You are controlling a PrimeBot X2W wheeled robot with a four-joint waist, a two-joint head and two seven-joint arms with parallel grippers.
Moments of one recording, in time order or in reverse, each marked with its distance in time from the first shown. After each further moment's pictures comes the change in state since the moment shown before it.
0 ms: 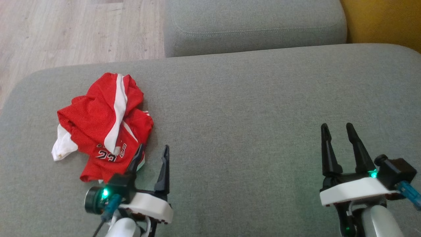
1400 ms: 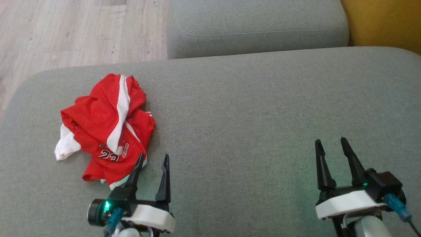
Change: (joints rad) left arm 0.037 -0.071 0.058 0.078 0.072 -0.020 -0.096; right arm 0.019 -0.001 0.008 0.113 -0.121 0.000 -0.097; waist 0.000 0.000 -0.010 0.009
